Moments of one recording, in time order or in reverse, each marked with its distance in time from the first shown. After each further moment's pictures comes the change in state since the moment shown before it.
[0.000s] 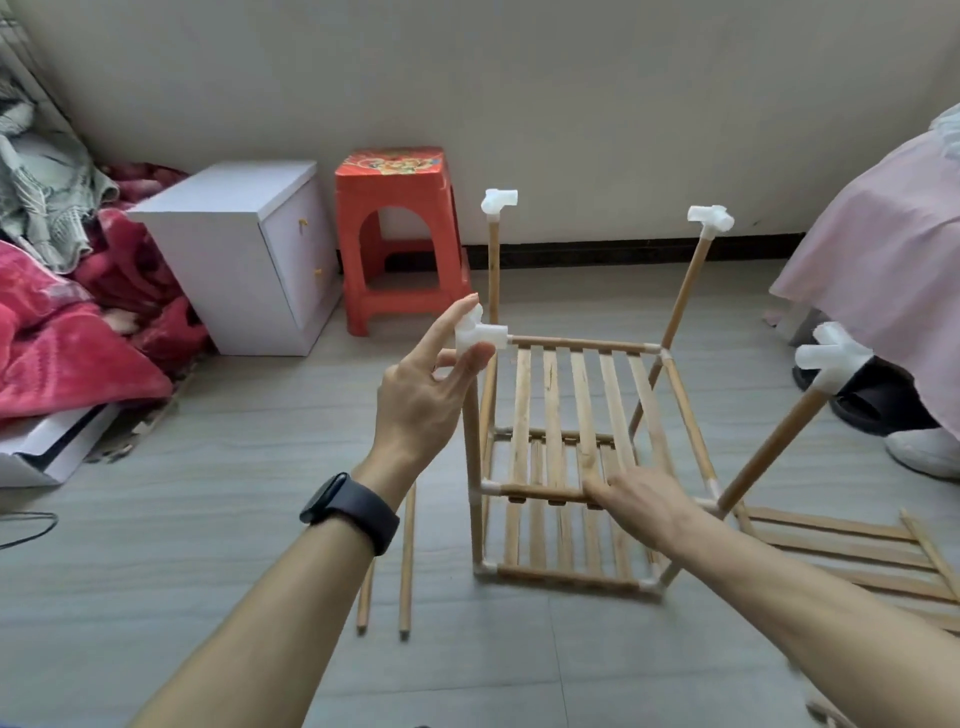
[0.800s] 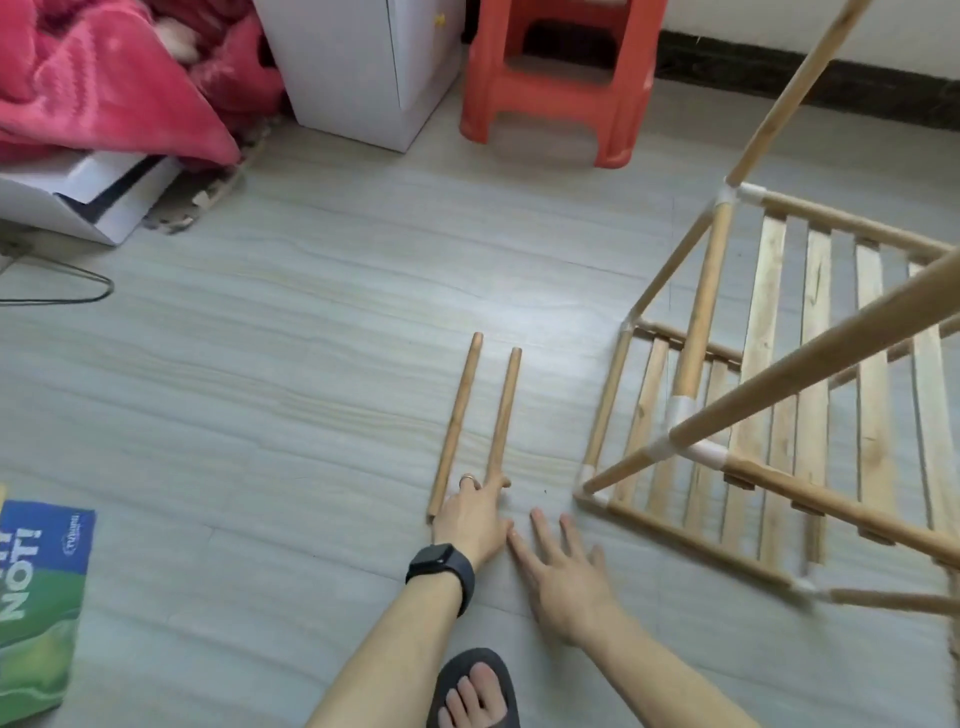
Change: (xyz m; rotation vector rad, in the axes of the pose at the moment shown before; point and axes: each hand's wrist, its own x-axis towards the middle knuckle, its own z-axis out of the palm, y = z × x) left_hand -0.173 -0.316 0.072 0.543 -0.668 -0.844; right_hand 0.114 -0.256 0.188 0.219 -0.556 -0.209
